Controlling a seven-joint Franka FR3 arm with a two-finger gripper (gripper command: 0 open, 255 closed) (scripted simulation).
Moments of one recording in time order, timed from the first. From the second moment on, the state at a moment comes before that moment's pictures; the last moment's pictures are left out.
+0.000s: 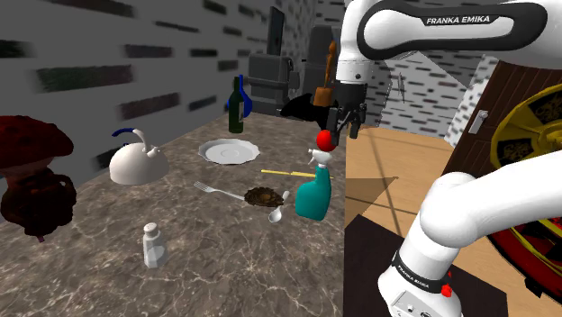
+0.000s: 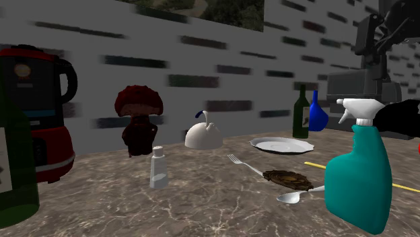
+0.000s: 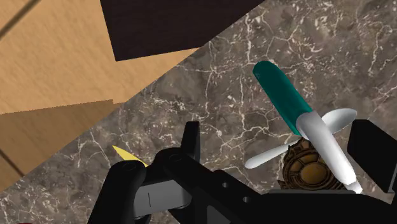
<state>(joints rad) -0.02 -0.77 0.05 -2.43 0.01 1.56 0.15</state>
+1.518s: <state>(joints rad) 0.10 -0.27 0.41 -2.23 0.15 2.07 0.52</state>
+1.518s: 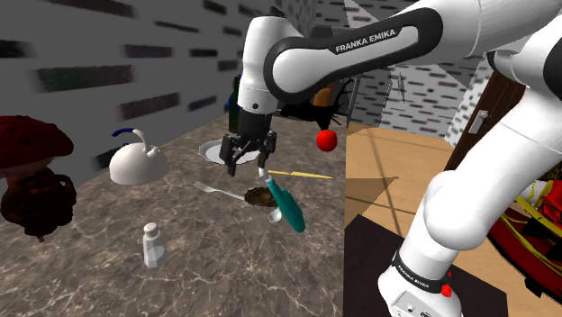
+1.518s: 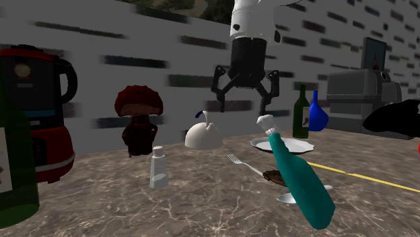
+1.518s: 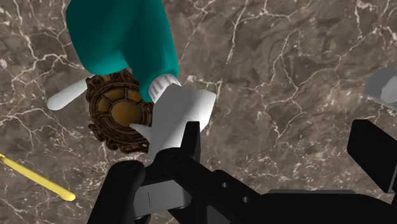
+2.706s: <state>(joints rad) 0.30 0.40 0.52 -1.66 -0.17 2.07 0.89</state>
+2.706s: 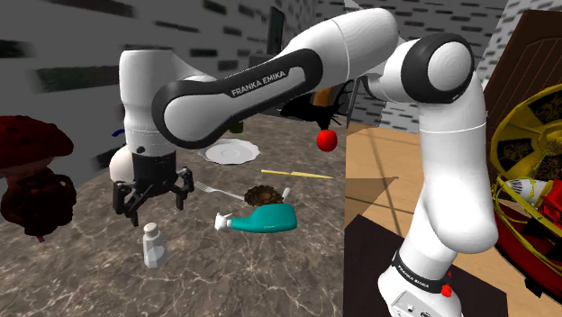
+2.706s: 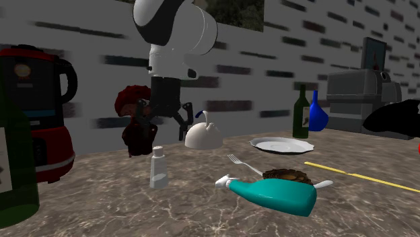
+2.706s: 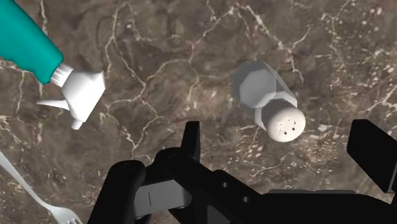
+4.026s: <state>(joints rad) 0.33 0.49 0.50 -1.64 -0.22 2.14 0.93</state>
